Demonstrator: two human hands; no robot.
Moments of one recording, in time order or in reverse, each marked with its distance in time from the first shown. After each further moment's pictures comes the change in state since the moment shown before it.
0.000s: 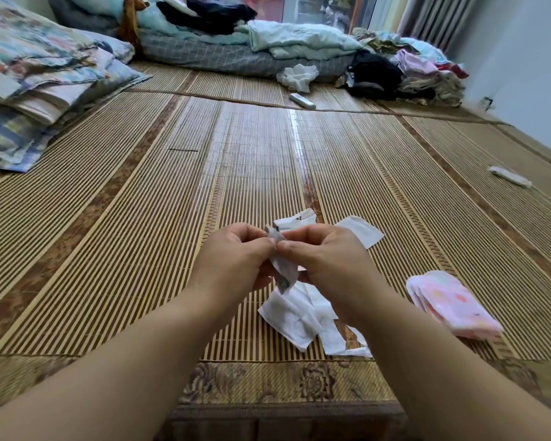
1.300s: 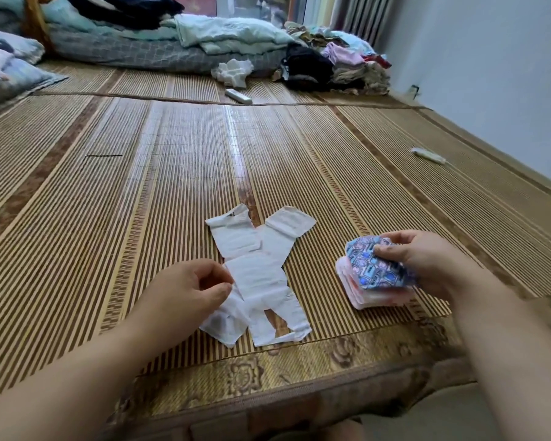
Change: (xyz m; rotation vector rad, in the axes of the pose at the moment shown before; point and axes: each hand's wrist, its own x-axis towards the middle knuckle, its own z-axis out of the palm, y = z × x) left_hand 0.002 -0.034 0.018 0.748 -0.216 0.249; right_hand -0.020 0.068 -0.217 -0.003 0.409 0.437
